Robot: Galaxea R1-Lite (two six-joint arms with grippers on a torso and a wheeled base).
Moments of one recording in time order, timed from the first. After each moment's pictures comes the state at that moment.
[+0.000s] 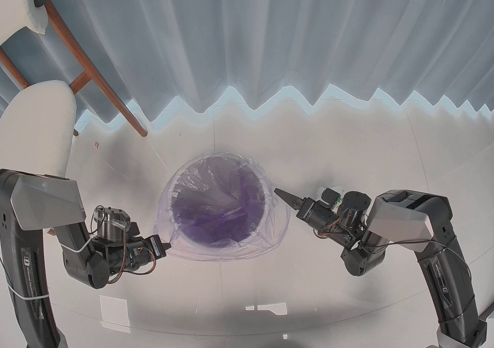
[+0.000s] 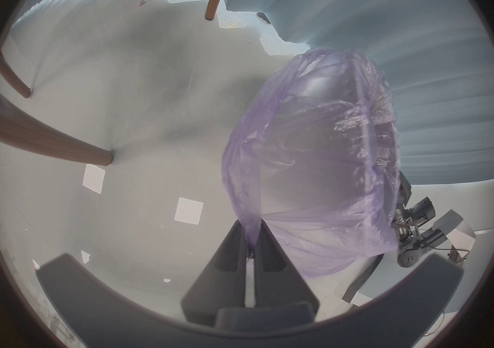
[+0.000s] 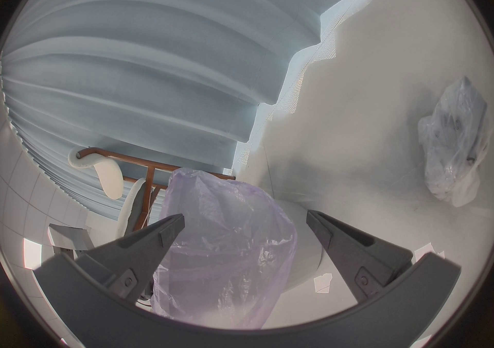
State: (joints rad) left arm -0.14 2.29 -0.52 -1.13 -0.31 -0.54; right arm 0.24 2.70 -1.17 -1.55 0.40 0.83
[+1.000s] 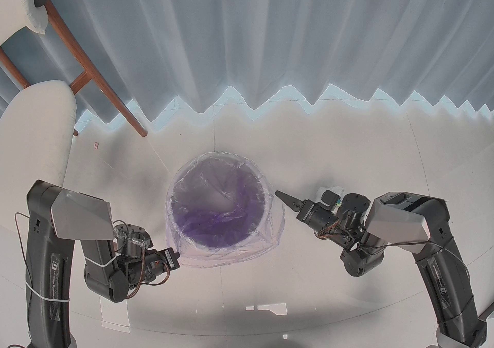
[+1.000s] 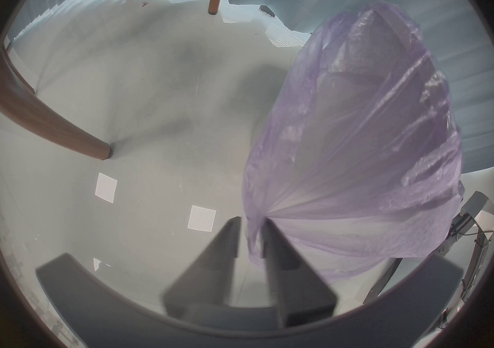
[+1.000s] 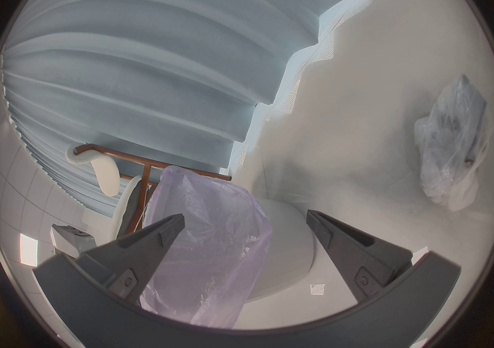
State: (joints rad) left arm -0.21 2.49 -0.55 -1.31 -0.15 -0.53; right arm 0.23 2.73 -1.19 -1.55 0.40 0.81
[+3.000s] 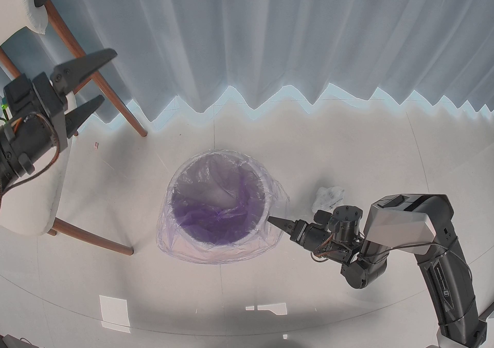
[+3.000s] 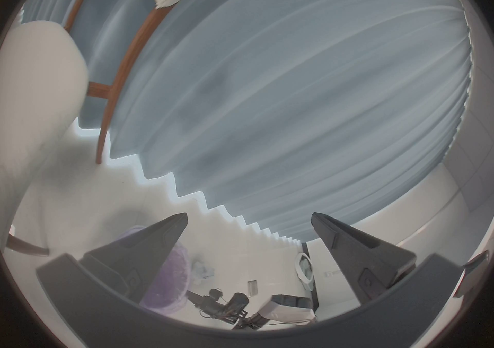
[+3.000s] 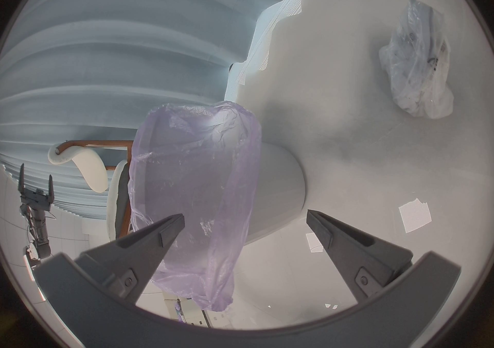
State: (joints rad) left arm -0.26 1.24 -0.74 -0.71 -0.30 -0.77; right arm 0.30 2.66 -1.01 -1.43 0.40 0.87
